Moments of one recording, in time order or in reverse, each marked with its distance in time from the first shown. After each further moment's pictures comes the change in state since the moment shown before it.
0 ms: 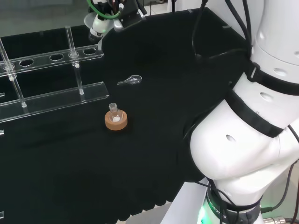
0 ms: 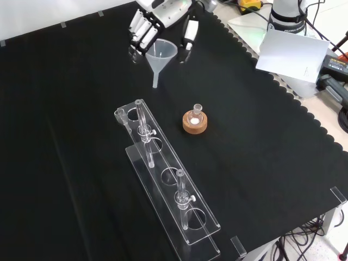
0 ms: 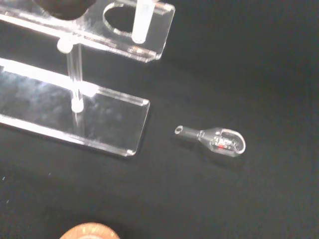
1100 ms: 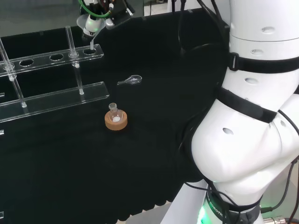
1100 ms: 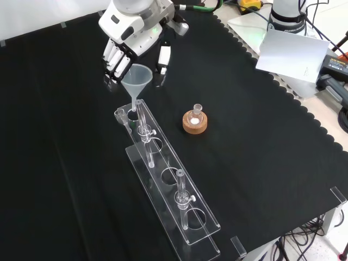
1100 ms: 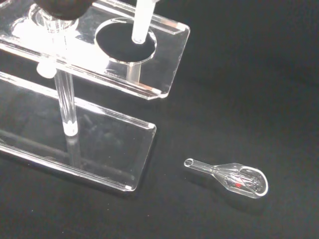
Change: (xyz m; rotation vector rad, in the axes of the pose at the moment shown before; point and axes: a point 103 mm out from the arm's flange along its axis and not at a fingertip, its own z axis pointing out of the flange) arm 0.006 0.083 0.014 0.023 -0.019 -0.070
